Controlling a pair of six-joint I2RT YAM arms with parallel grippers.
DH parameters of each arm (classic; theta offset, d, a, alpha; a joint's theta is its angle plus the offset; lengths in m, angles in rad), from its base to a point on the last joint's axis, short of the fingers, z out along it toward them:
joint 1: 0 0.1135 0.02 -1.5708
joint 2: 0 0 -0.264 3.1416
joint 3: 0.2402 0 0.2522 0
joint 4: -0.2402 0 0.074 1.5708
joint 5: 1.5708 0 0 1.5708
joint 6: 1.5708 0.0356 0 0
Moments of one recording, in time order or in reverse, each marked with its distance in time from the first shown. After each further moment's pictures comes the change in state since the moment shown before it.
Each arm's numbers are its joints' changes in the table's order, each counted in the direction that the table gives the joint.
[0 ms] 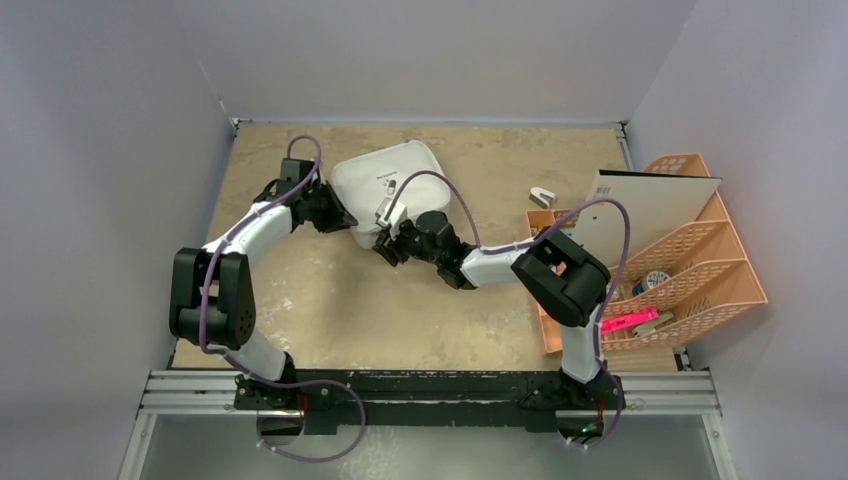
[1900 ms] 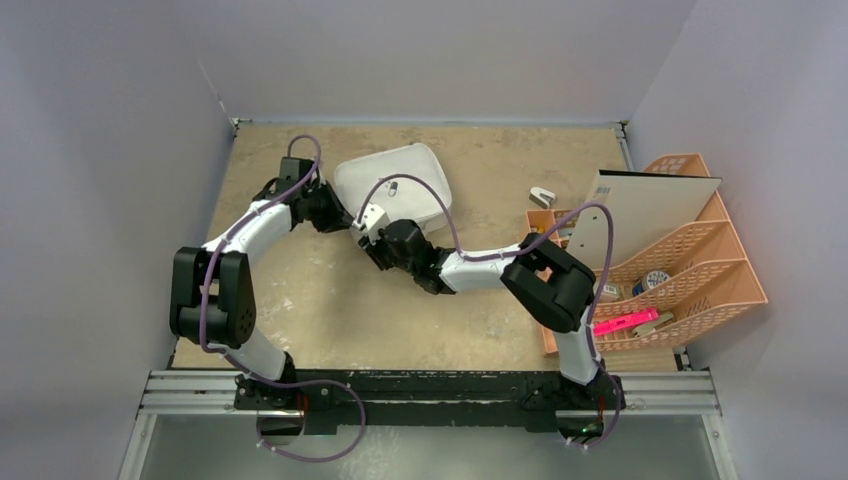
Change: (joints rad) left arm 0.006 0.007 0.016 -0.025 0.010 0.001; right arm 0.122 0.045 0.158 -0.265 0.312 0.057
